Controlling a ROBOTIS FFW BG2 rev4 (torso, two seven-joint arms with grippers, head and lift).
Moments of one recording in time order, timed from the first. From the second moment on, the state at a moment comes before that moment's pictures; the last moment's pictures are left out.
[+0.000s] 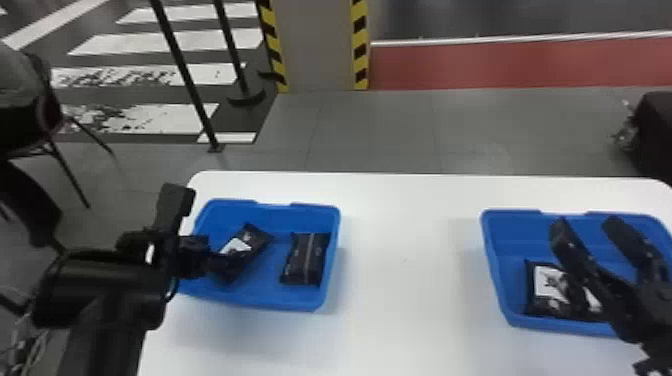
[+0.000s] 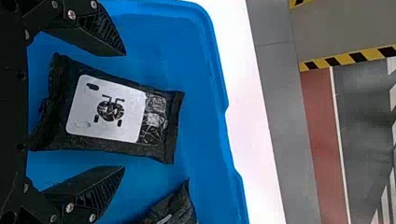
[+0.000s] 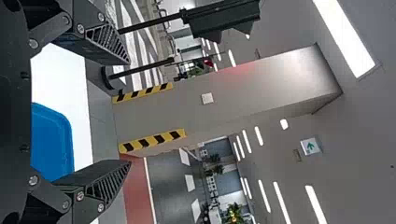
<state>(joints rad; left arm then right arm) -0.12 0.19 0.25 -1.56 -0.41 0.77 -0.78 0.33 0.00 -0.19 -1.79 -0.35 -0.08 0.53</state>
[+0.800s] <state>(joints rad) -0.16 0.20 0.22 -1.45 -0.40 0.82 -0.78 0.33 0.00 -0.19 -1.77 -0.38 -0.07 0.54</state>
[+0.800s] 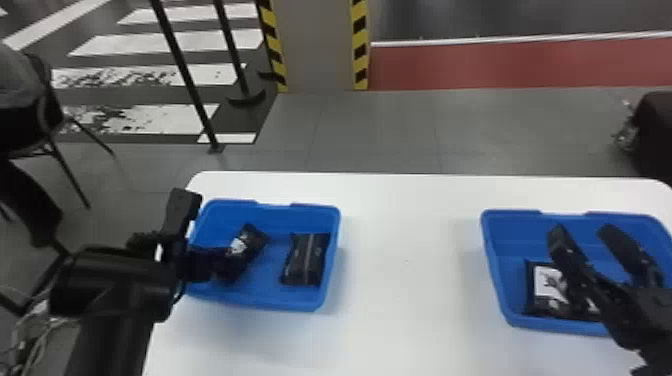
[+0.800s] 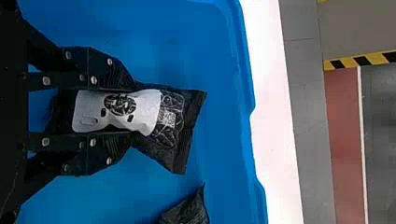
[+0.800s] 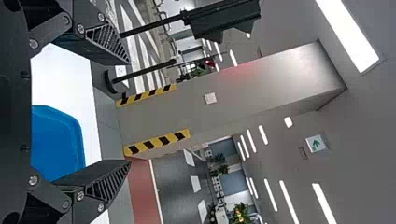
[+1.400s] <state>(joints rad) 0.06 0.19 0.24 -1.97 -0.29 0.92 -0.90 0.33 0.00 -0.18 -1.80 -0.39 -0.06 0.57</state>
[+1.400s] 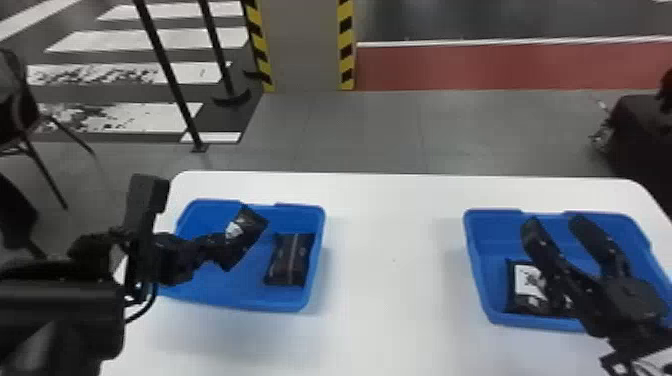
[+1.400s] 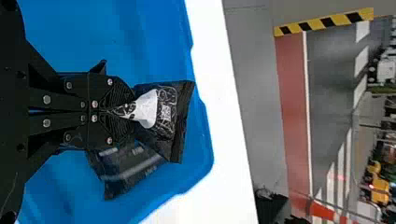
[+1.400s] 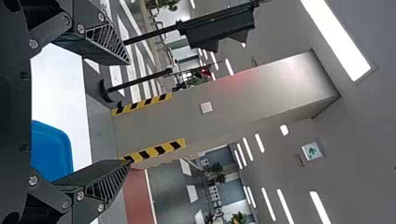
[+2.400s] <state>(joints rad) -0.12 0.14 -0.10 -1.84 -0.08 0.55 -0.93 0.07 0.00 -0.09 -1.59 -0.45 0.02 0.66</state>
